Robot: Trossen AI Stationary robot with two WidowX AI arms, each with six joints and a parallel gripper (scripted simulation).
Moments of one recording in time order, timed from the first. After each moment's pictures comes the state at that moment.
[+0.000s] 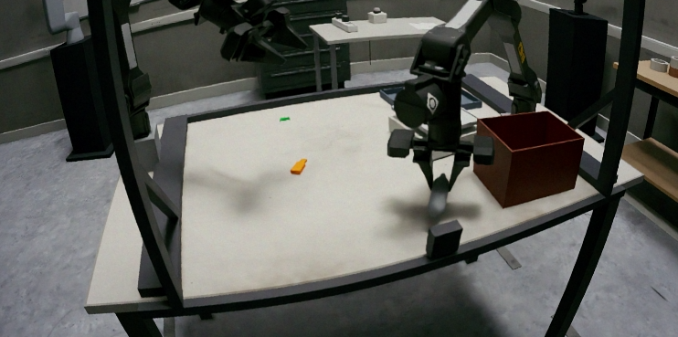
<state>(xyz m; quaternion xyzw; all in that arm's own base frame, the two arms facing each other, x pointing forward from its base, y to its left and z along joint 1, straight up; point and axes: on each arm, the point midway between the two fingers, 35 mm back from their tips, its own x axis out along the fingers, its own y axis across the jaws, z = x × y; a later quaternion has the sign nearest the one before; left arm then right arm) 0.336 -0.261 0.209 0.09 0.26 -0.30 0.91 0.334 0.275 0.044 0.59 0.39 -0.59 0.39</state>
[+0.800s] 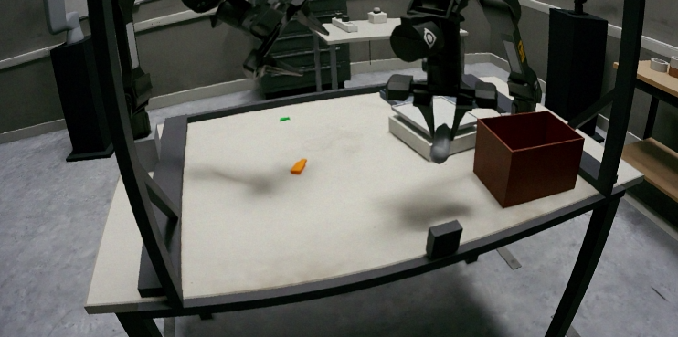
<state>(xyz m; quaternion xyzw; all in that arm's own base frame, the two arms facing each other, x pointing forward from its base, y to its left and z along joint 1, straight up) 0.380 -0.224 0.193 0.46 0.13 -0.34 0.81 0.333 0.268 0.140 0.59 0.39 -0.59 0.39</state>
